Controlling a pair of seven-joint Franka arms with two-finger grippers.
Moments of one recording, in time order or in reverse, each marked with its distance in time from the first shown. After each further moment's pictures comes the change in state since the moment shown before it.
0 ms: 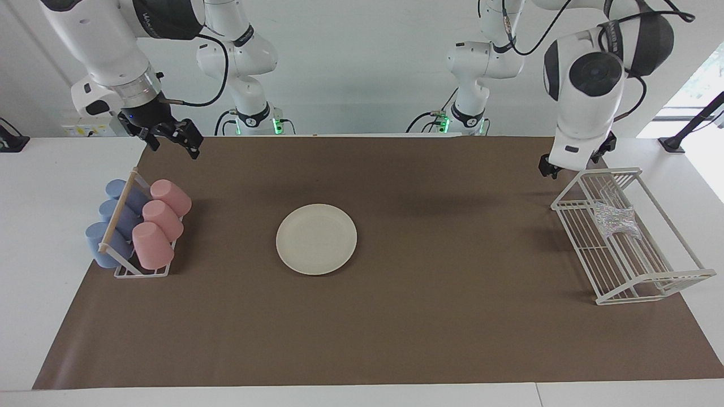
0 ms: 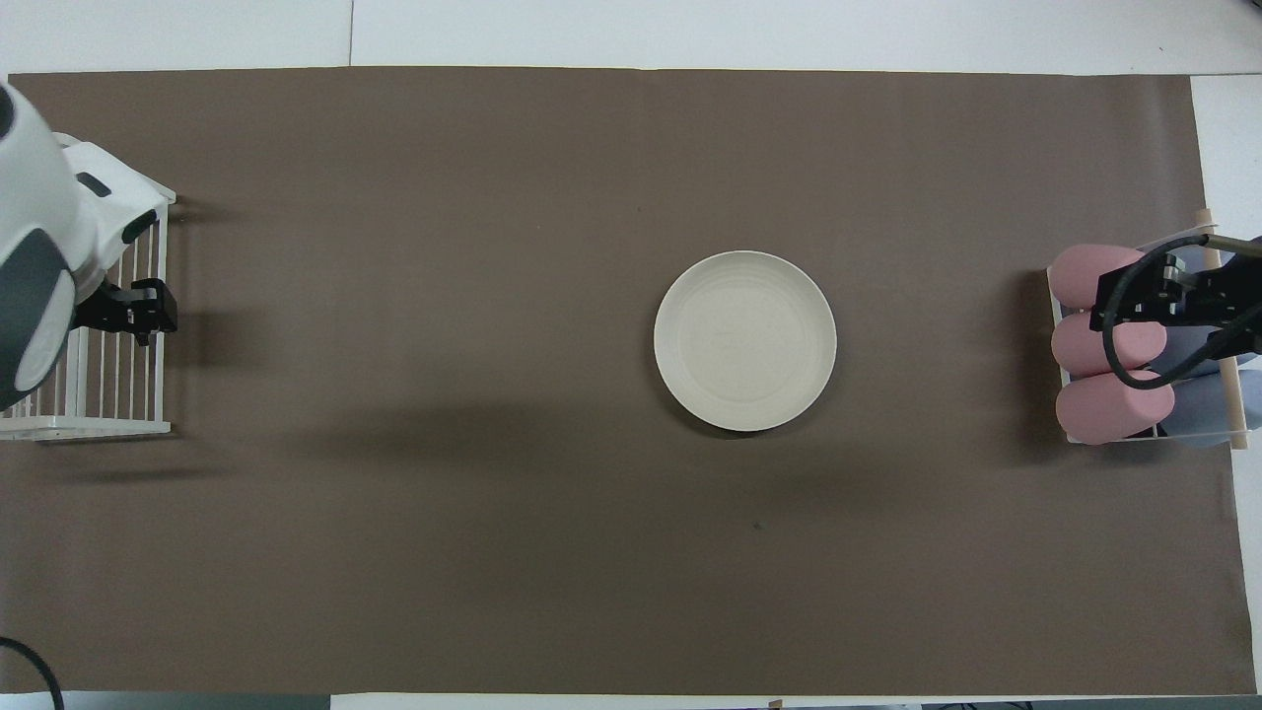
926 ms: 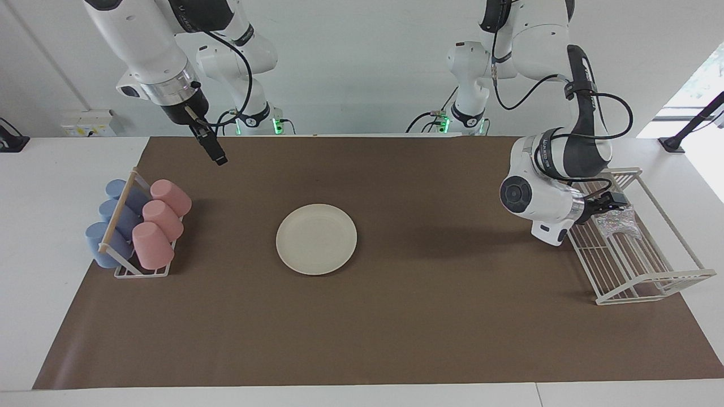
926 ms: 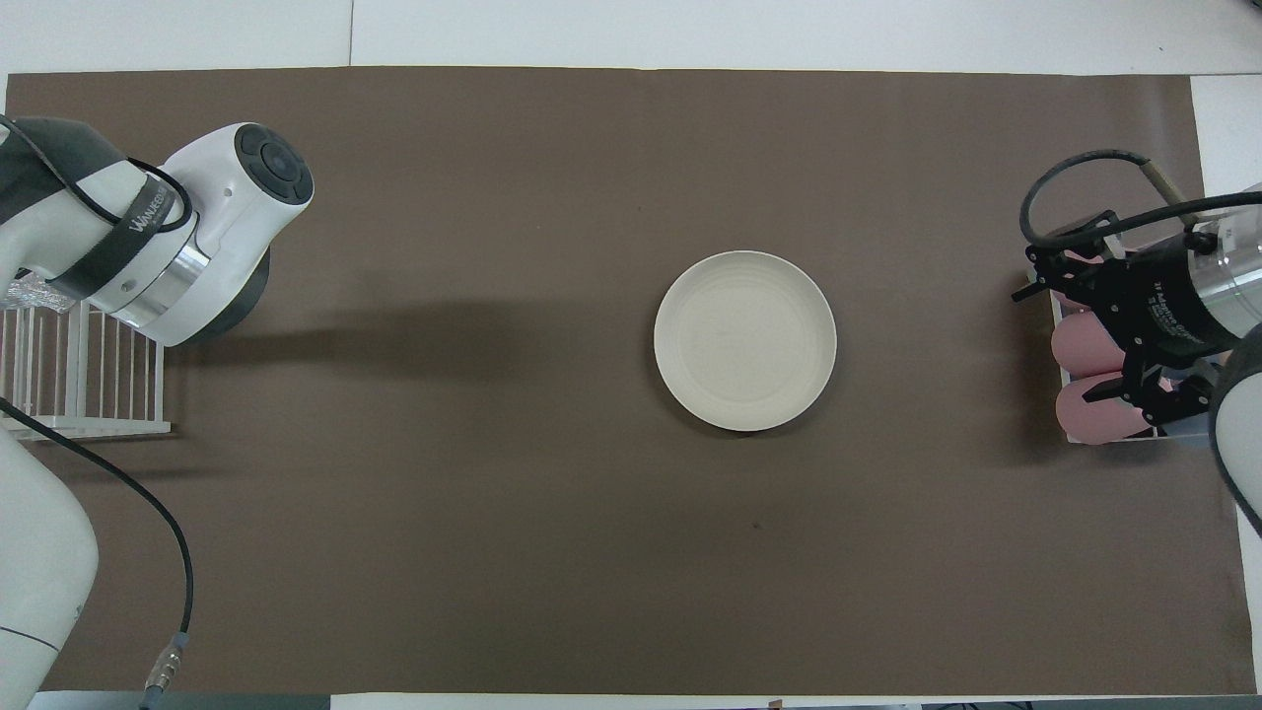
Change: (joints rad) left arm -0.003 0.266 0.005 0.004 0.447 0.061 -0.079; right arm 0.089 -0.003 0.002 -0.002 0.093 -0.007 0.860
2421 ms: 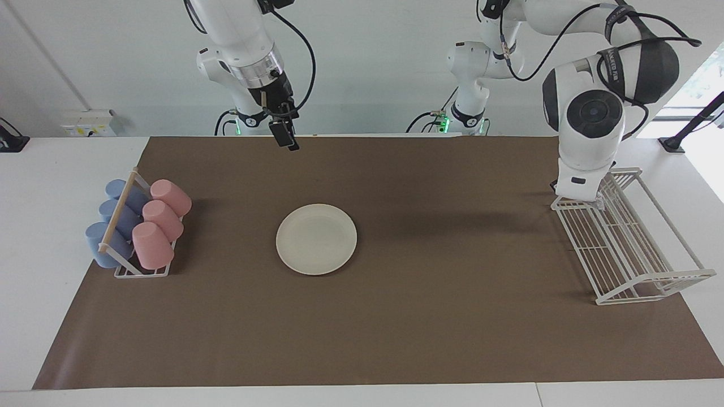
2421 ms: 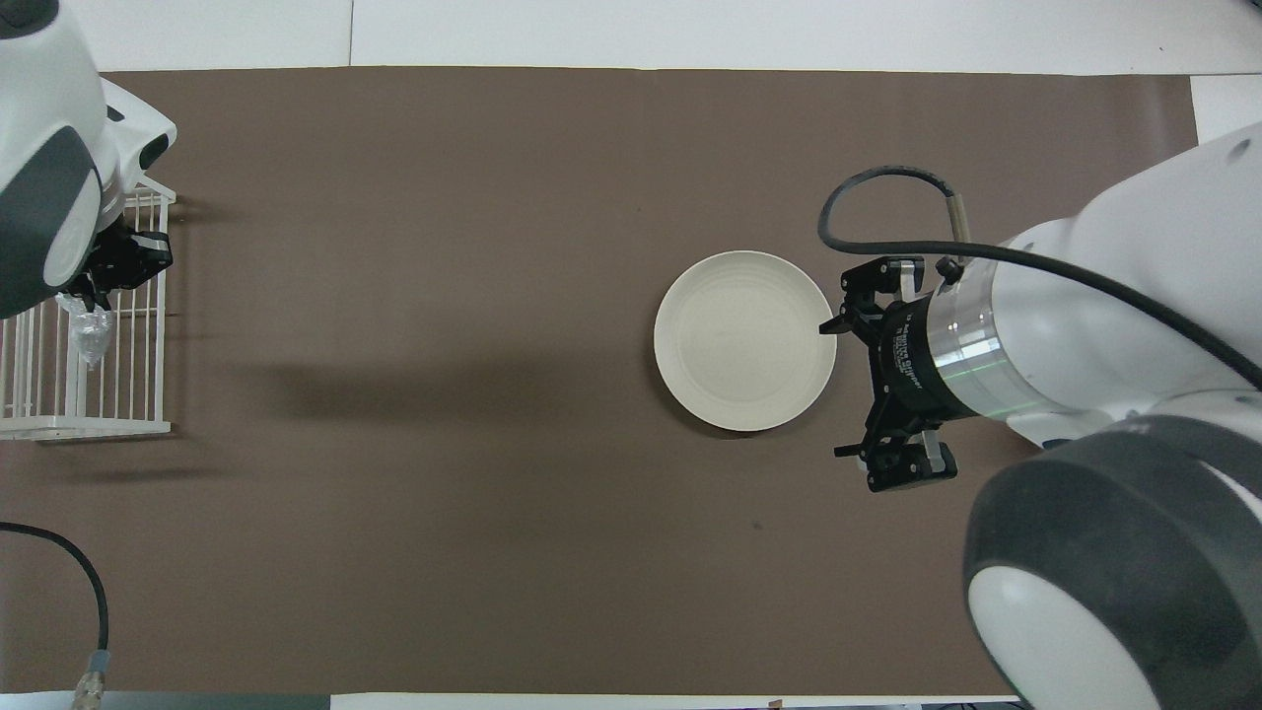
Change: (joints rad) left arm 0.003 -0.128 0.012 0.296 -0.653 -0.236 -0.011; right arm 0.192 -0.015 0.095 -0.020 0.157 0.095 0.725
